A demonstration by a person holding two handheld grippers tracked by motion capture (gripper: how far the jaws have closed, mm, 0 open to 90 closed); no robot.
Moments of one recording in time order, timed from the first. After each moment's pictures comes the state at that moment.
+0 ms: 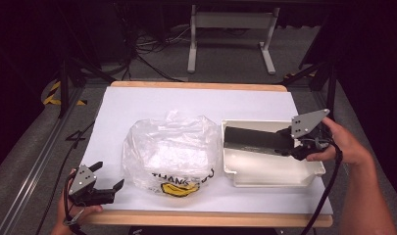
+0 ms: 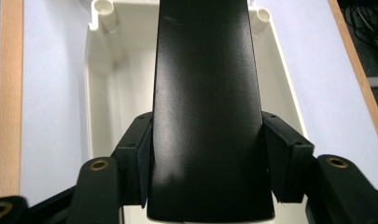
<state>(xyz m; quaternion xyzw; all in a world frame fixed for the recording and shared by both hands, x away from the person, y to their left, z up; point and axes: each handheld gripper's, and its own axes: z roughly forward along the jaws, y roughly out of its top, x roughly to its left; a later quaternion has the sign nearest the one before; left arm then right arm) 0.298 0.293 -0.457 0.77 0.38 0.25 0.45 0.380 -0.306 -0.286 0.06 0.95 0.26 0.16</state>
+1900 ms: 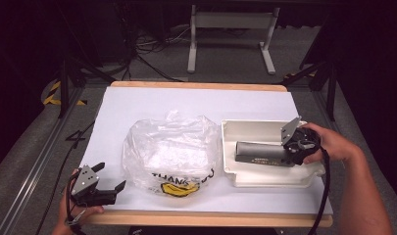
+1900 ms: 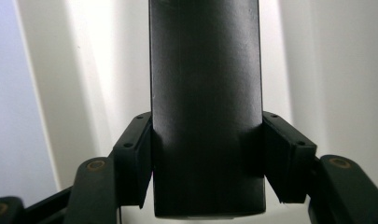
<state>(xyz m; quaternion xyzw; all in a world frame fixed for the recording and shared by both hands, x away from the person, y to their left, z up) 0.297 0.289 -0.458 0.78 0.37 0.24 0.45 0.422 -0.321 -0.358 0.09 0.99 0.09 0.07</state>
